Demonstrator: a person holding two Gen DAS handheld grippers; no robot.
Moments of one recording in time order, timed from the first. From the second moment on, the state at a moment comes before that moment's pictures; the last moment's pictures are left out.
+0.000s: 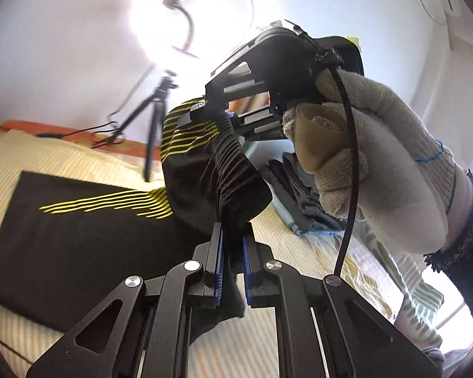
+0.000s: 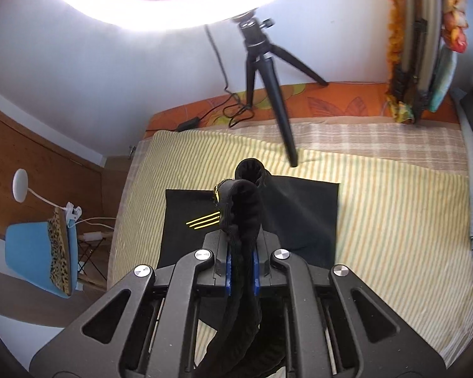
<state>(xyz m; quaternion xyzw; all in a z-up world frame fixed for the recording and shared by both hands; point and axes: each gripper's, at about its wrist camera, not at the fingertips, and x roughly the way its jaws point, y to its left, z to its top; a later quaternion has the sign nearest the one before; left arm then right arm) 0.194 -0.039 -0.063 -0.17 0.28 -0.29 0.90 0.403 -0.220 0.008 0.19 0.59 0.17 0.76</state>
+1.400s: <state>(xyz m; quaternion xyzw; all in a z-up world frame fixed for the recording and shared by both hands) 0.219 0.086 -0.110 -0.09 0.41 -0.19 0.89 0.365 -0.143 -0.034 0.14 0.57 0.24 0.77</state>
